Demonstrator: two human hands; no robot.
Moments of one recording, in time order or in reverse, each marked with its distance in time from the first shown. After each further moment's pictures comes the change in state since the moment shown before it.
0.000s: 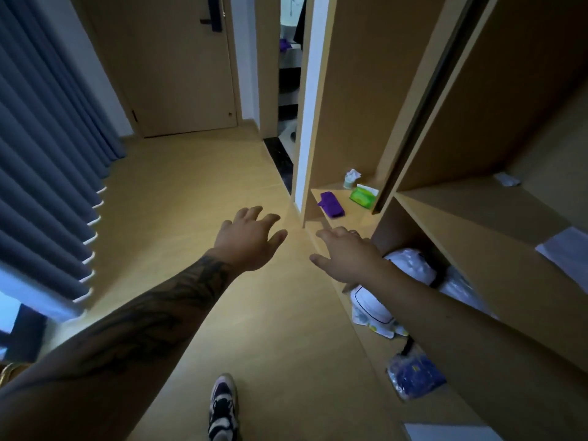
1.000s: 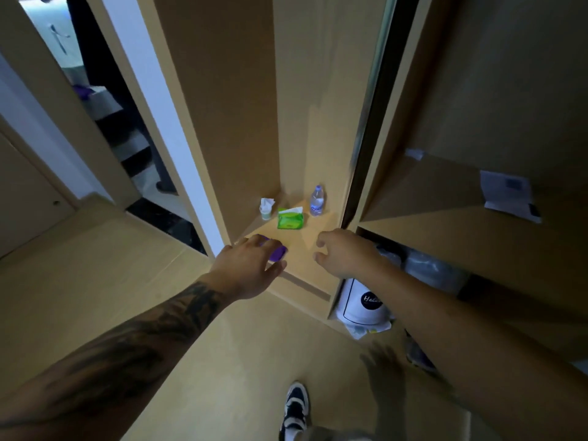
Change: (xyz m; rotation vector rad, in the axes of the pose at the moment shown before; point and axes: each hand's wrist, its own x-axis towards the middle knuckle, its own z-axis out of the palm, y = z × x) left_hand 0.355 -0.028 -0.026 0.105 -0.140 0.793; right_hand 0.220 0.047 -0.076 0.260 0.139 0.662
